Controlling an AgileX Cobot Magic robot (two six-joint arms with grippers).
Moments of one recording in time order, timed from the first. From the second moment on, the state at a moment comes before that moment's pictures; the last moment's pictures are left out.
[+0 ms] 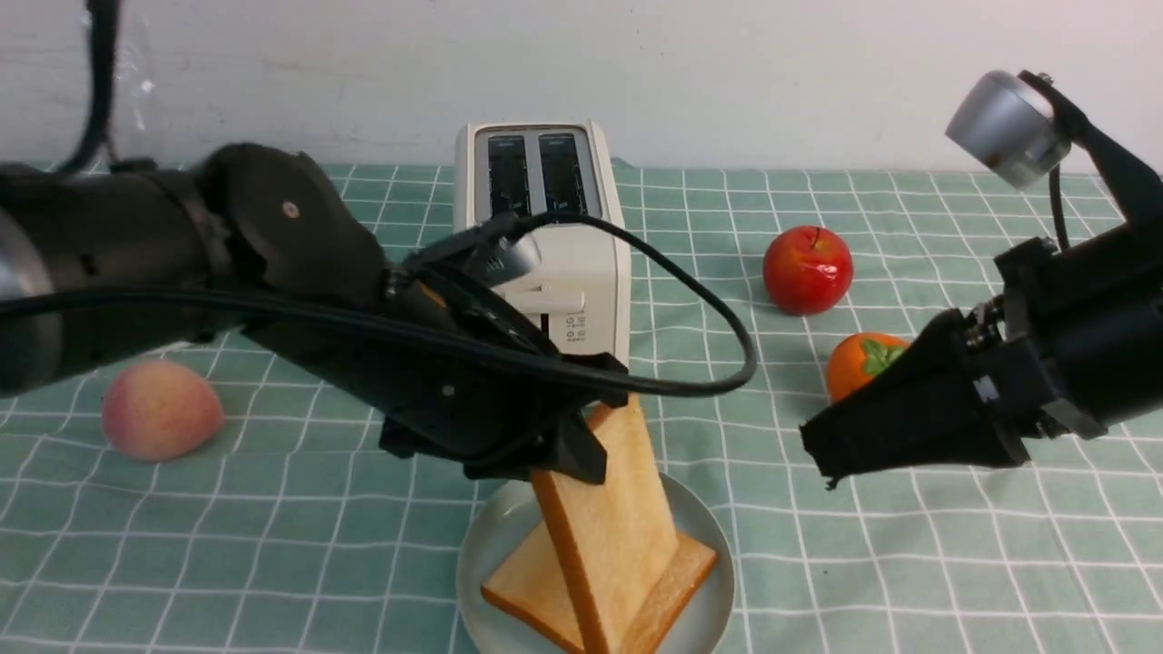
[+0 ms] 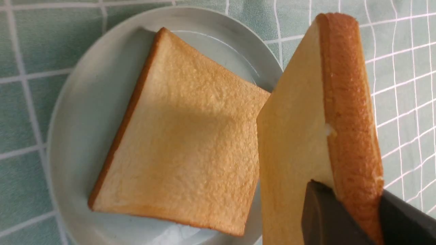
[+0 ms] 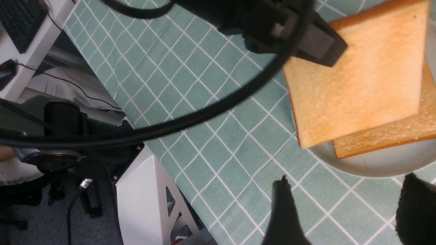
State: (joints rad) right arm 0.24 1.27 -1.16 0.87 1.20 -0.61; left arm -0.47 1.64 -1.16 -0.71 0.71 0.02
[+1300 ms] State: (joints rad) right arm 0.24 1.25 -1.12 0.41 0.97 -0.20; left arm -0.47 0.75 -0.77 -0.11 1.00 -0.39
